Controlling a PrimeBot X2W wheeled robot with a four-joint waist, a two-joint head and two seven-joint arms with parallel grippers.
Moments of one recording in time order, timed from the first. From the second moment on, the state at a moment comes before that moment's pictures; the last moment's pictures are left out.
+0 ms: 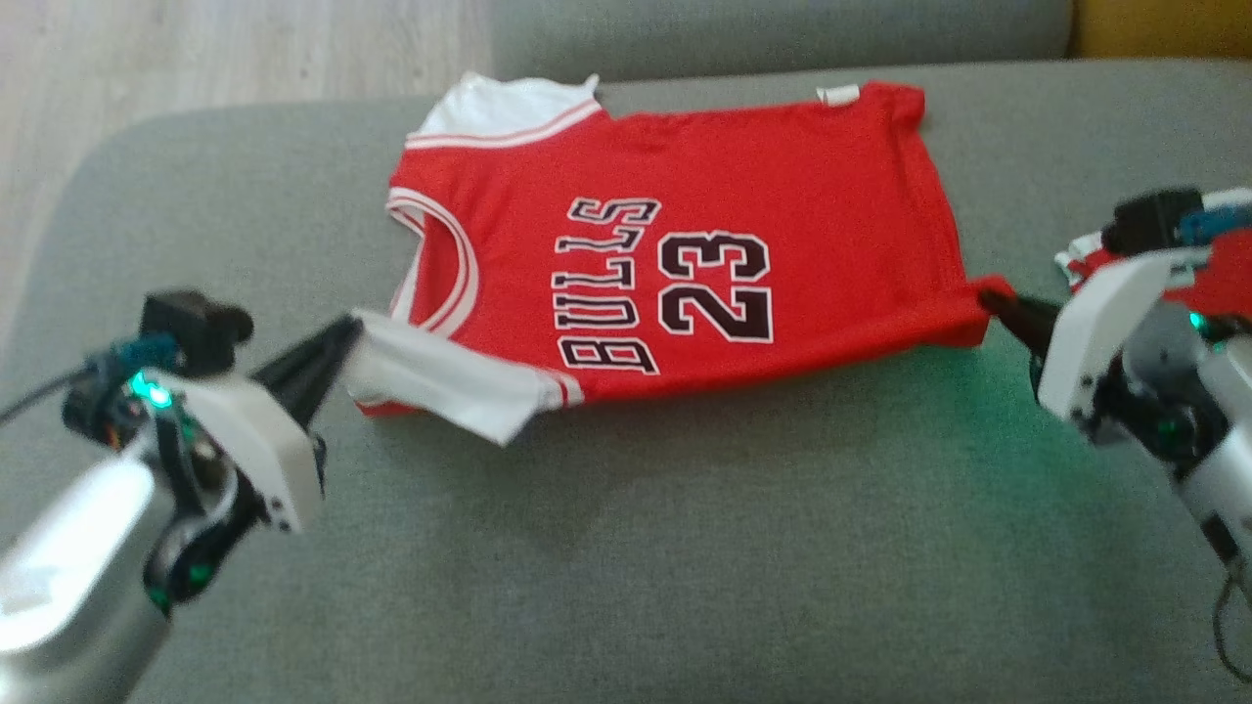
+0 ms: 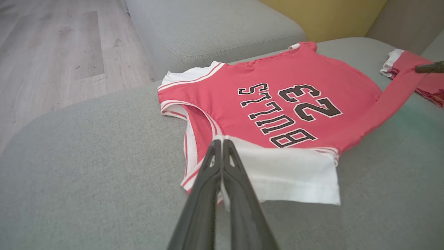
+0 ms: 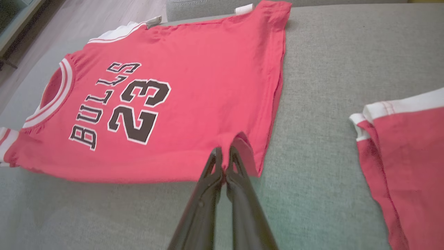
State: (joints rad) left arm -0.47 0.64 -0.67 0.17 -0.80 -0.08 0.28; right arm -0.63 -0.55 0.66 0.58 0.96 0.13 0.44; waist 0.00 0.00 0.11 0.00
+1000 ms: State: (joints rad) left arm -0.94 0.48 -0.77 0.67 -0.68 -0.11 0.12; right arm -0.92 -0.40 0.65 0.84 0.84 0.13 0.34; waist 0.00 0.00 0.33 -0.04
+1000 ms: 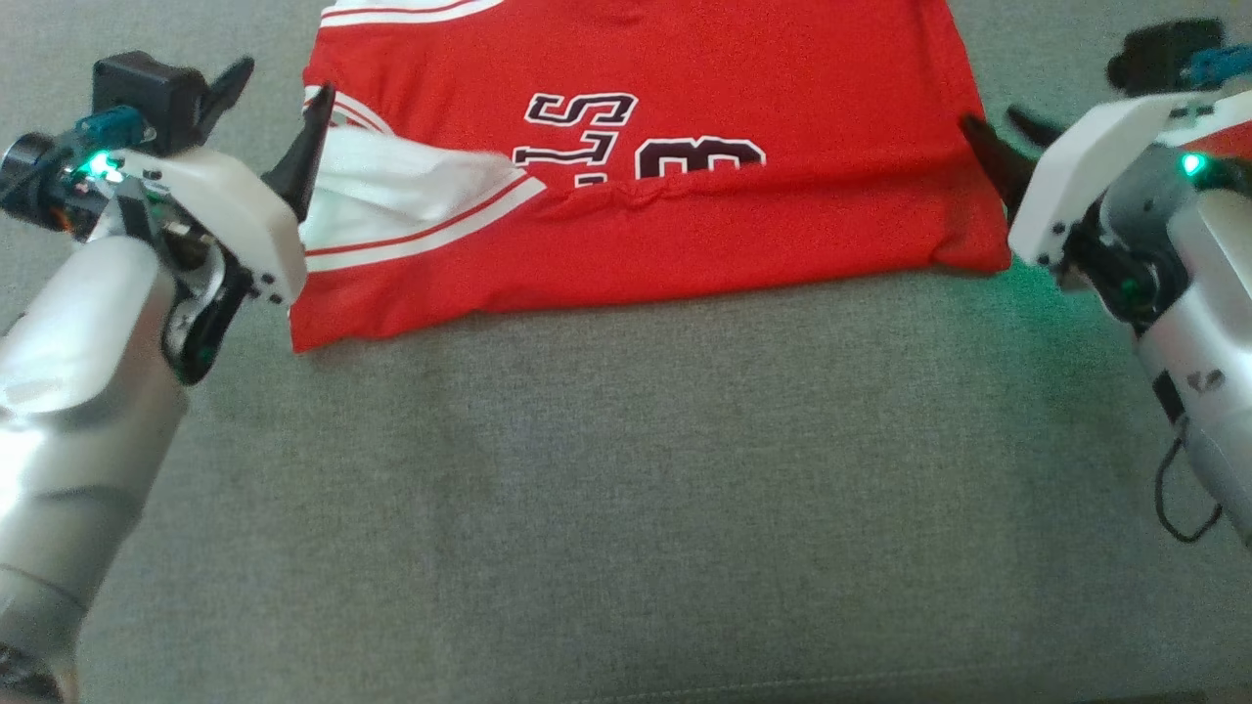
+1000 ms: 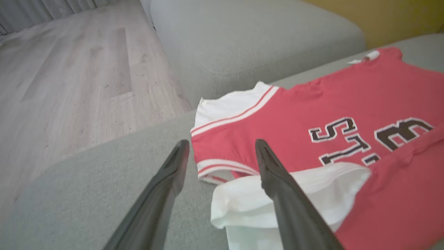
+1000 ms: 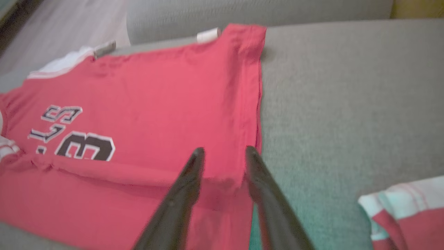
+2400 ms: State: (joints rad) left arm -0.09 0.15 -0.15 0.25 -0.26 0.06 -0.26; right arm -0.16 -0.05 0.05 0.30 0.33 0.13 -0.25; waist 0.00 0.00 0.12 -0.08
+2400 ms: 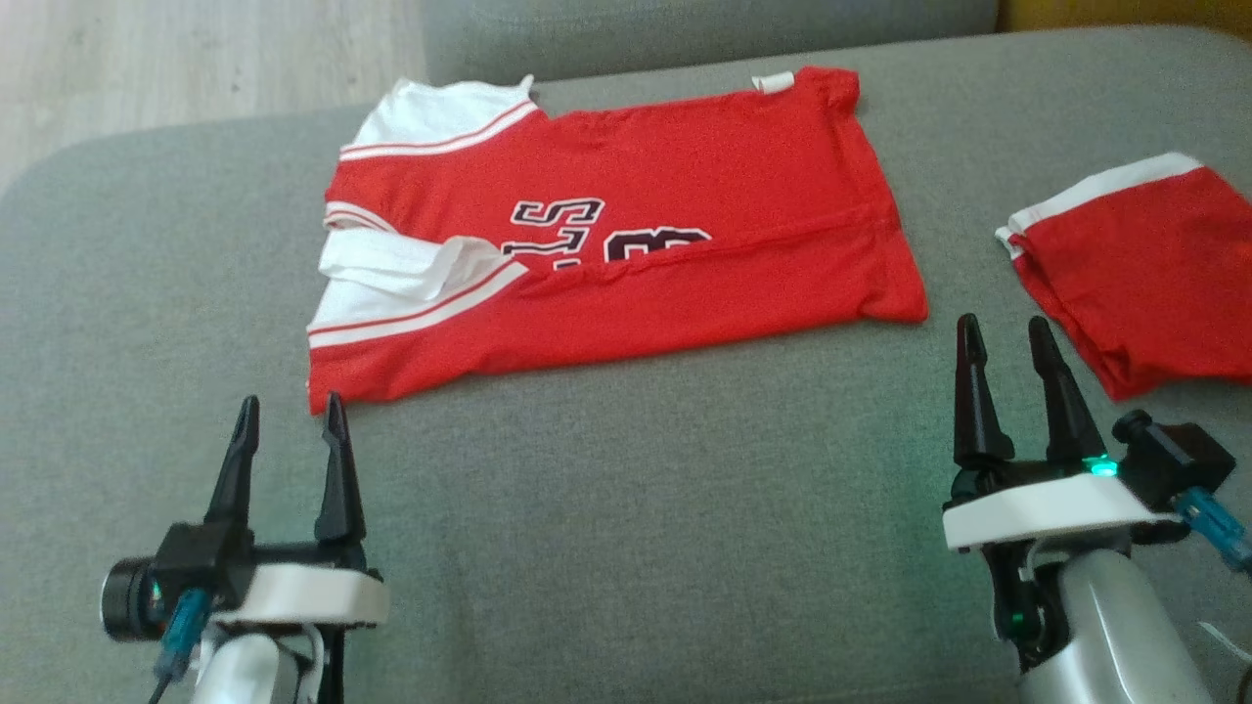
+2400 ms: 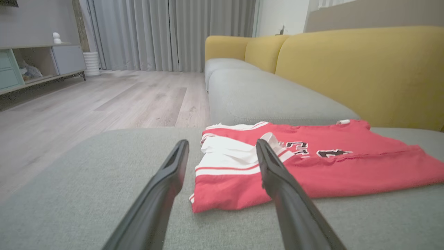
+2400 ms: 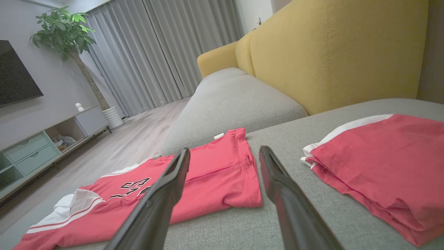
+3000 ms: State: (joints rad) left arm -0.45 0.21 -0.14 0.68 -0.24 0.05 -0.10; right arm -0.23 -0.05 0.05 0.27 0.35 0.13 -0.25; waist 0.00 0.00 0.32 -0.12
